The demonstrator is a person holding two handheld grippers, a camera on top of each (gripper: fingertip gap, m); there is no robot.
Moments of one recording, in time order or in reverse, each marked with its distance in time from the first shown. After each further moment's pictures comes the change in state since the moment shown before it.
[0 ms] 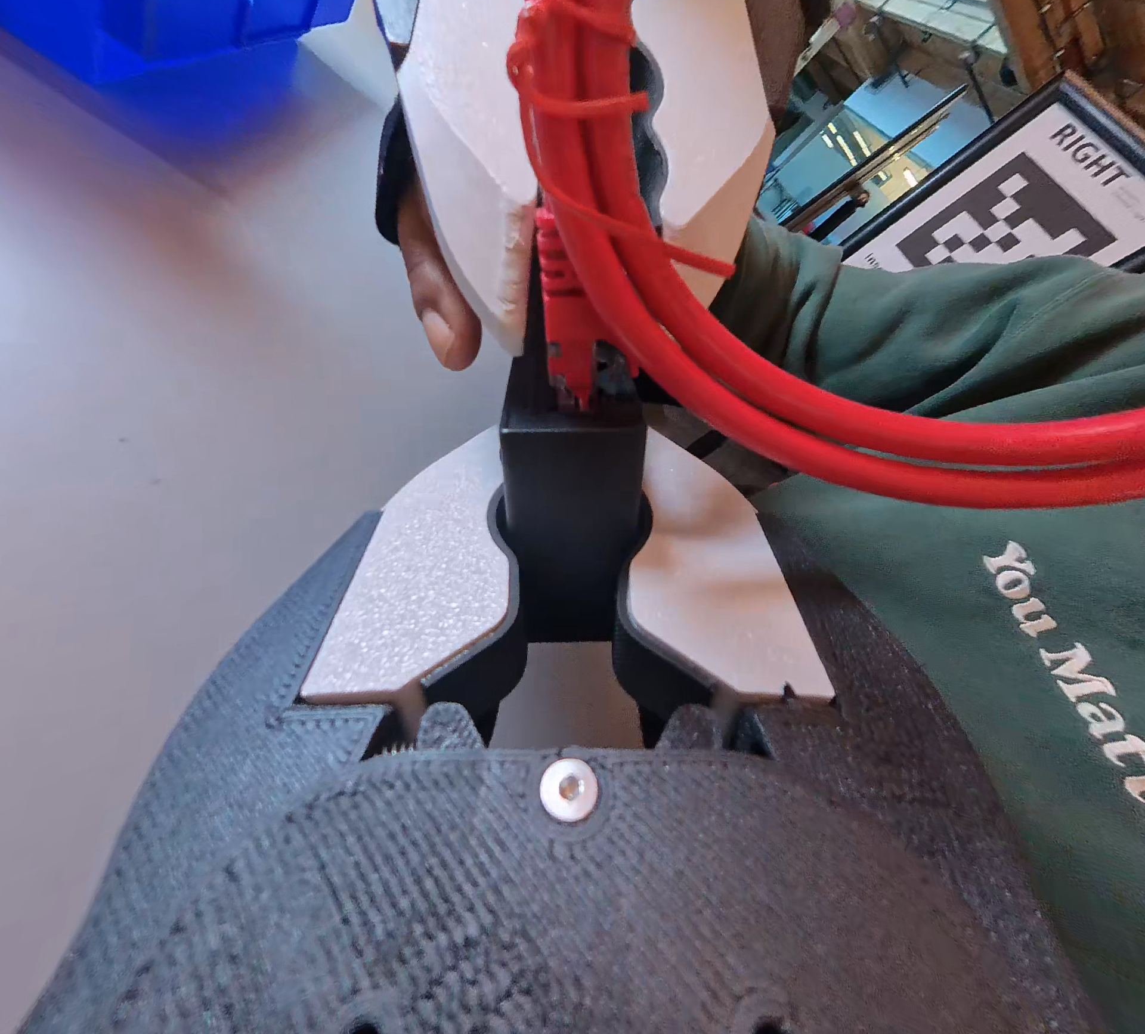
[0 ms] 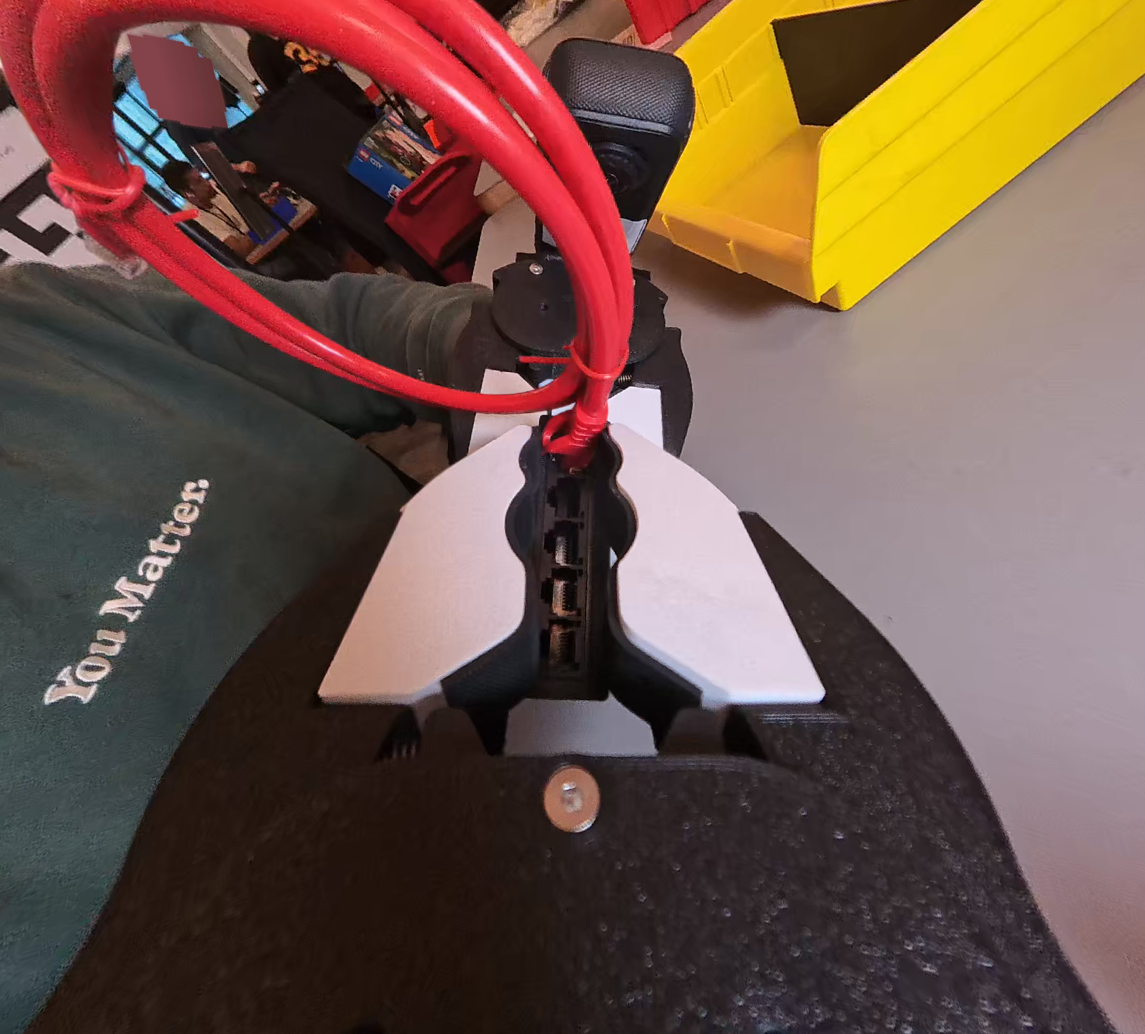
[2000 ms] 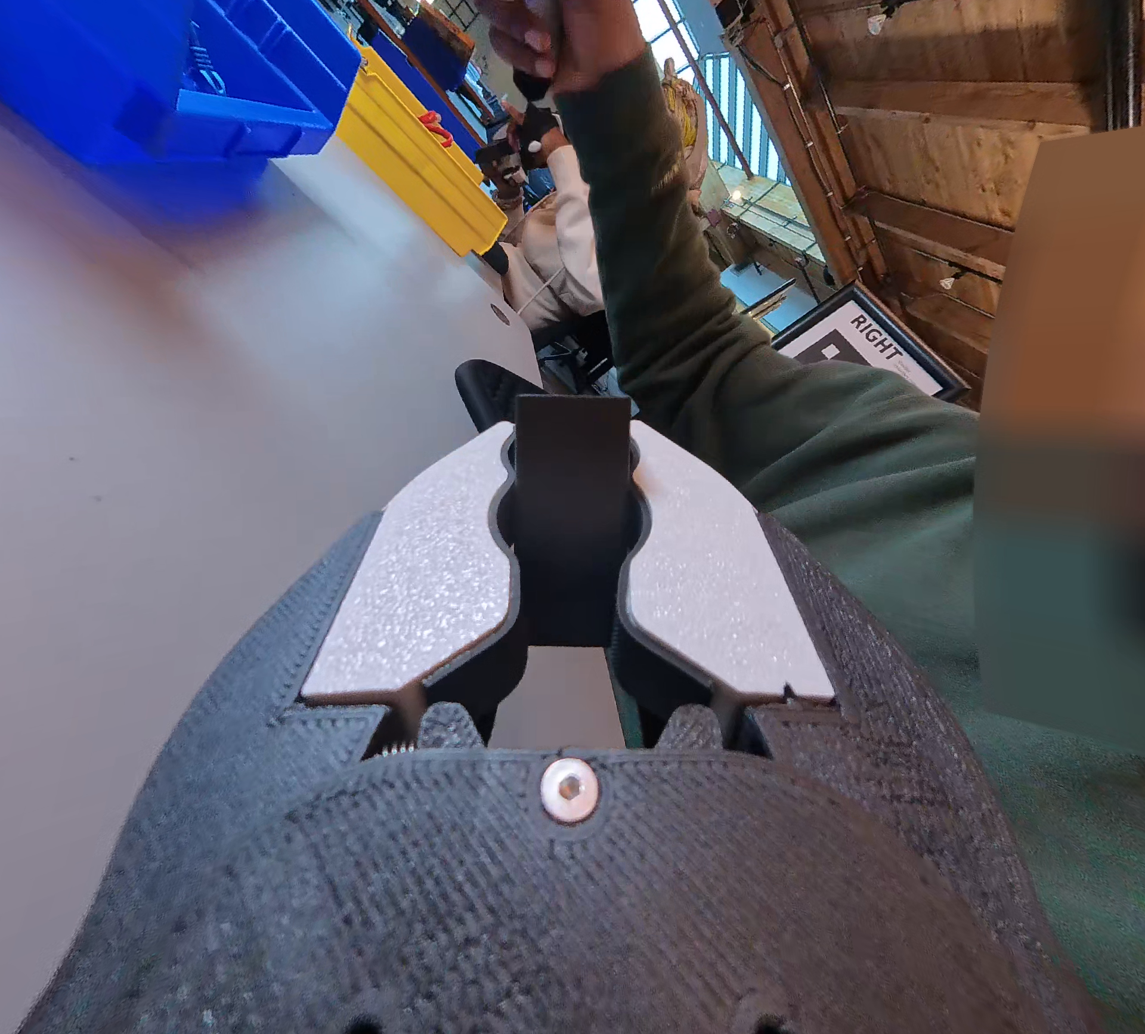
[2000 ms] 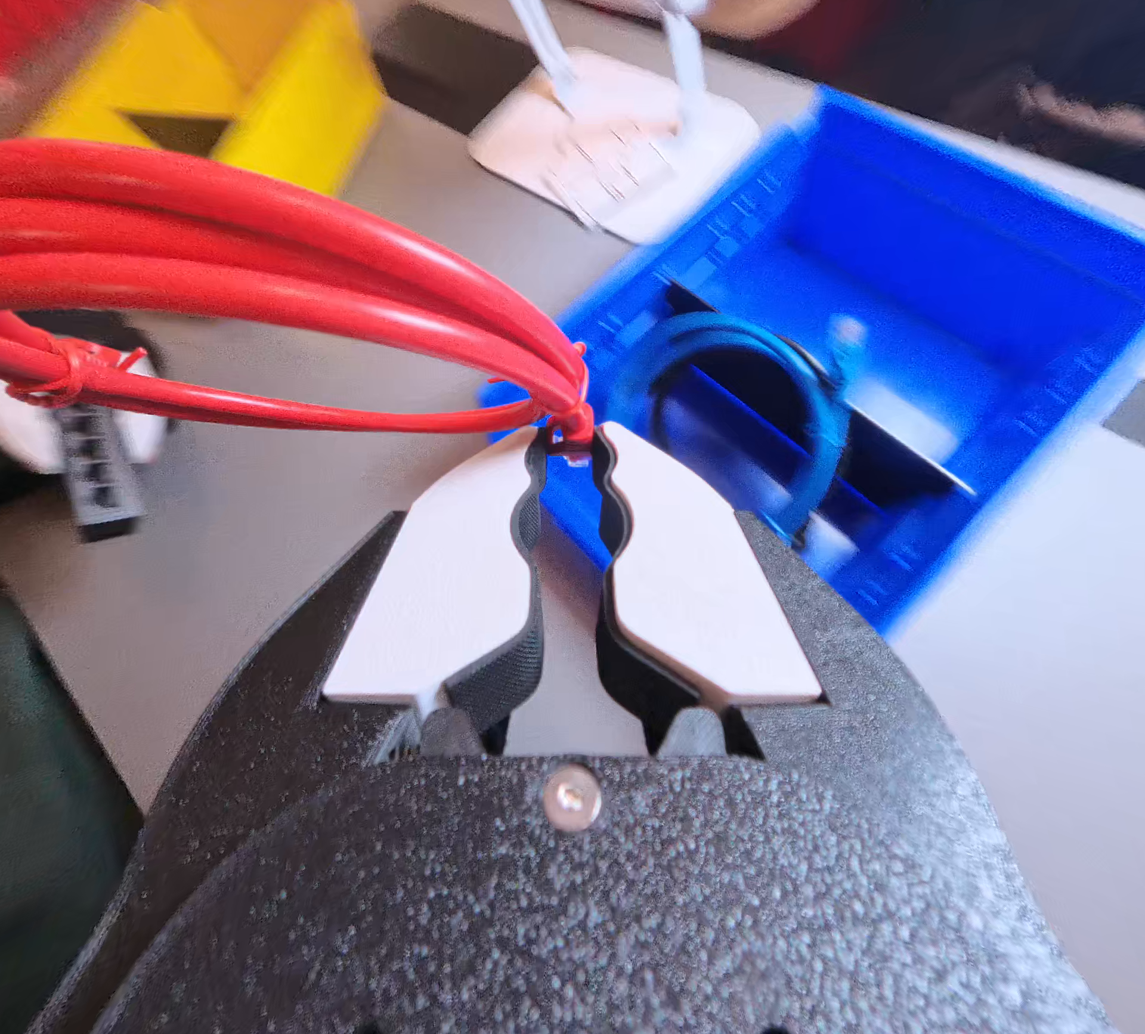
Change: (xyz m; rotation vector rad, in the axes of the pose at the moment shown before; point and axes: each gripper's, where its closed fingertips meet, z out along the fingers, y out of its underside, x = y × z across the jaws) left arm 0.019 -0.031 -0.027 0.225 0.144 -0.154; right arm 0.082 -0.049 -0.283 -0.027 0.874 0.052
